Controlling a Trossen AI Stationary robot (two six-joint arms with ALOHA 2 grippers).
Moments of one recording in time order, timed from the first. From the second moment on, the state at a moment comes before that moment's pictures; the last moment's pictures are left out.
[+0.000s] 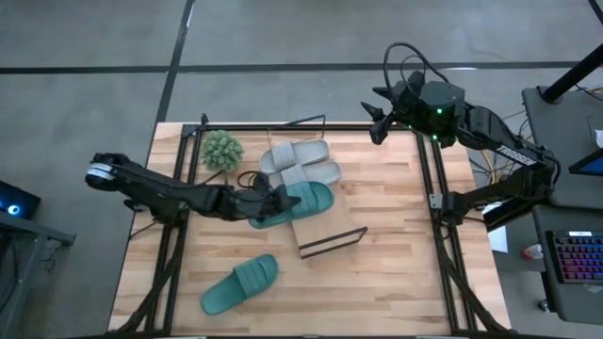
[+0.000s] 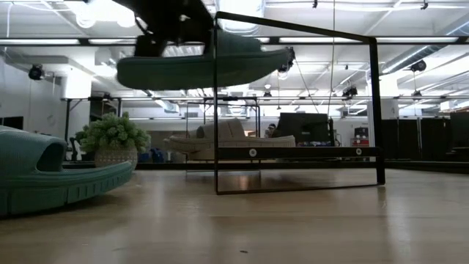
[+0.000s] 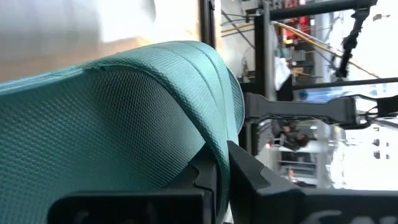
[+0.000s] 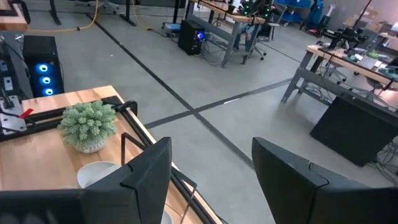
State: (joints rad) left arm -0.20 1.35 0.90 0.08 -0.48 -1.62; right arm -0.26 1.20 1.57 -0.65 0.45 -0.09
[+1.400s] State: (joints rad) left arm -0.09 1.73 1.06 0.18 -0.39 -1.72; right arm -0.26 1.20 1.57 -0.65 0.45 -0.14
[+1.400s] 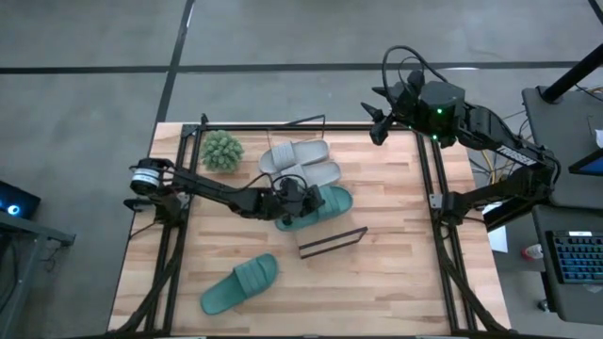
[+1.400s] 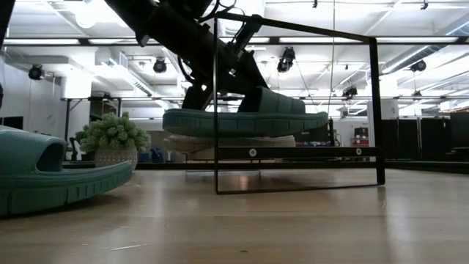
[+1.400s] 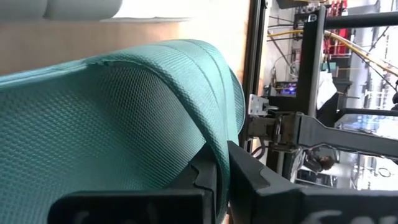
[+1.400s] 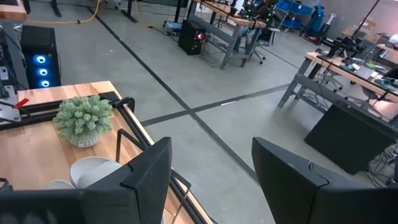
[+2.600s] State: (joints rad) left arm 0.00 1.81 1.06 0.27 -0.29 -1.64; right arm -0.26 1.20 1.57 -0.65 0.45 -0.16
